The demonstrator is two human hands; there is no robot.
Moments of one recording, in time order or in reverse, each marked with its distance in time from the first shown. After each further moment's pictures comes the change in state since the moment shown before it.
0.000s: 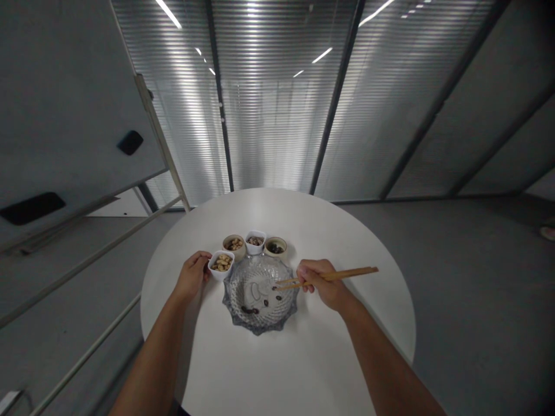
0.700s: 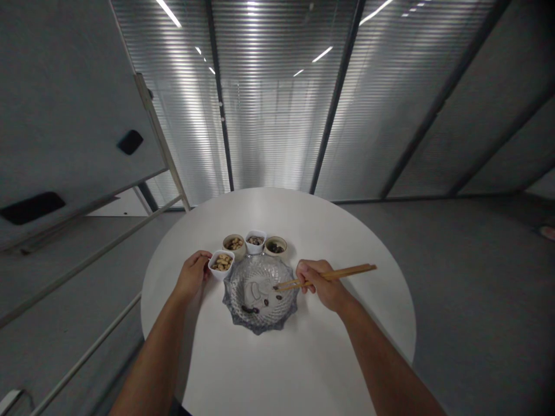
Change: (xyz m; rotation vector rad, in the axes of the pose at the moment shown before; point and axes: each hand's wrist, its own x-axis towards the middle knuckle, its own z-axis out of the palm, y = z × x) left_hand 0.000 0.001 0.000 0.002 -0.018 0.010; right_hand 0.000 -0.004 0.006 0.018 0.030 0.011
